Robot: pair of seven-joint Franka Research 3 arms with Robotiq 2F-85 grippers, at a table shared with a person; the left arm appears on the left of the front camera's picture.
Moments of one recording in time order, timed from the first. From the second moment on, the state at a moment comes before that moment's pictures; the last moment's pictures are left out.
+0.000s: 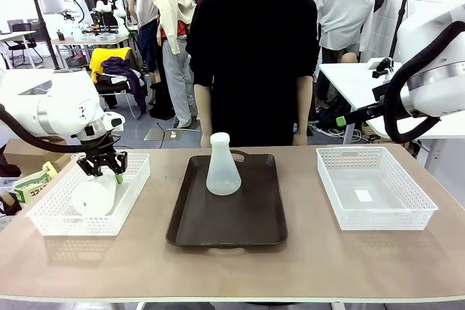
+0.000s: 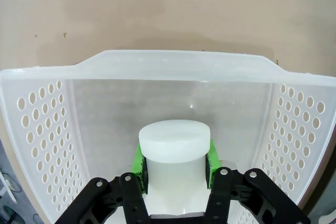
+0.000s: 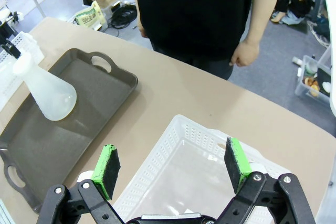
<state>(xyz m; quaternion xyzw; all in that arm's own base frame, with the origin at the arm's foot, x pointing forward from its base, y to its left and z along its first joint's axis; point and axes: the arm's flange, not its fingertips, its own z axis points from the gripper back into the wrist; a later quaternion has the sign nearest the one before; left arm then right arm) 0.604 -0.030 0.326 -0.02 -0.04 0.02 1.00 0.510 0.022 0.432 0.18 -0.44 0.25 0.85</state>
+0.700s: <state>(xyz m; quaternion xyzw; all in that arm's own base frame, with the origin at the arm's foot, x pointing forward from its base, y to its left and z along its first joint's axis) 0.604 -0.030 0.326 -0.02 -0.04 0.02 1.00 0.510 0.022 0.432 0.18 -0.44 0.25 0.85</state>
